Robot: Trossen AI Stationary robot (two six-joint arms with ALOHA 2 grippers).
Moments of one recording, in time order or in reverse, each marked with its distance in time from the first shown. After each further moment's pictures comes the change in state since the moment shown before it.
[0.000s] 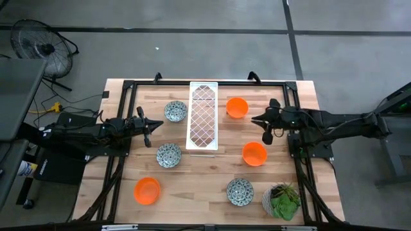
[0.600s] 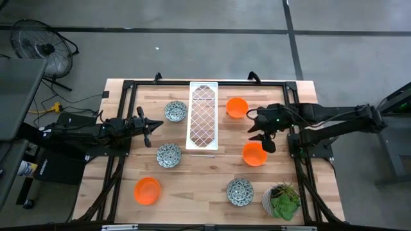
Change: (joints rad) left arm 0.000 0.000 0.000 0.000 0.000 0.000; right arm 0.038 0.281 0.293 -0.300 -0.346 -0.012
